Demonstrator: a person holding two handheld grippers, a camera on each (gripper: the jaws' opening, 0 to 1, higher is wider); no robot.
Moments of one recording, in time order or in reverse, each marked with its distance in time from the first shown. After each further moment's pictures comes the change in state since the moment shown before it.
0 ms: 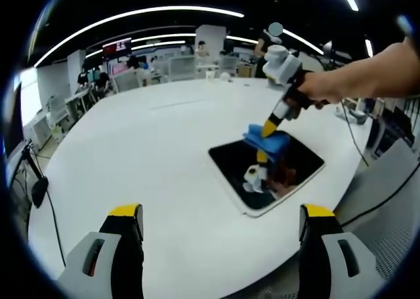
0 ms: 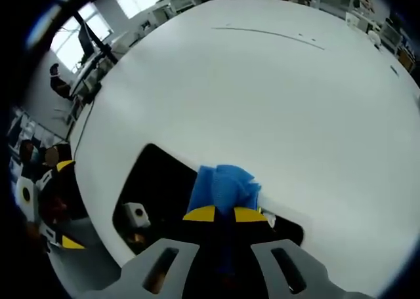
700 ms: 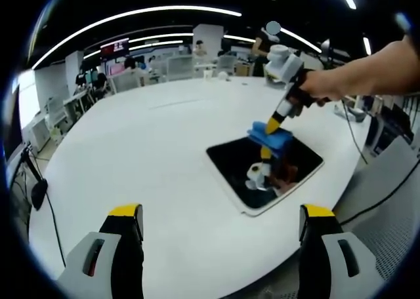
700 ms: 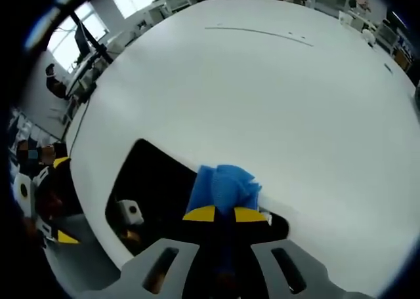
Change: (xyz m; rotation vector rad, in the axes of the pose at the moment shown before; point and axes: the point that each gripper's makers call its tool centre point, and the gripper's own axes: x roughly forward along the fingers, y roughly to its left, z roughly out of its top) left arm 0.000 -0.003 0.000 0.014 0.008 -0.009; right arm -0.002 -0.013 -0.005 -0.014 0.001 -0.034
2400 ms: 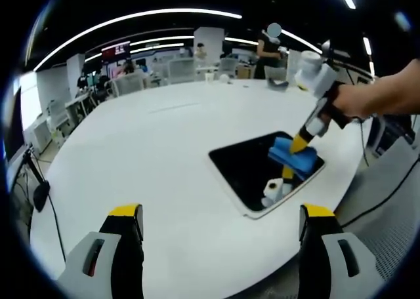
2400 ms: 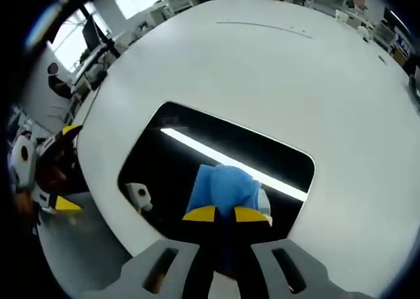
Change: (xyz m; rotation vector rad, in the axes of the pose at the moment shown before) left arm 0.000 0.003 0.003 0.004 -0.018 0.017; right arm -0.020 0.037 -0.064 0.019 -0.016 0.007
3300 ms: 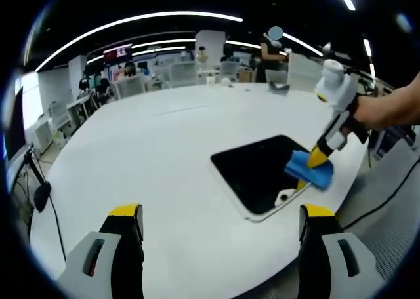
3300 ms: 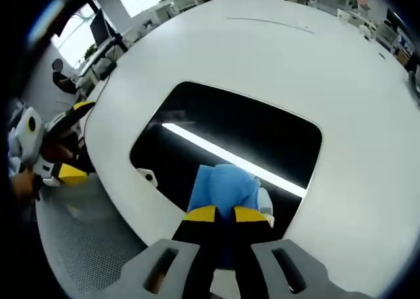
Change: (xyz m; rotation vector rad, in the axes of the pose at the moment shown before) left arm 0.000 0.002 0.004 0.001 -0.023 0.006; right arm -0.009 0.014 -0.032 -0.019 0.006 0.024
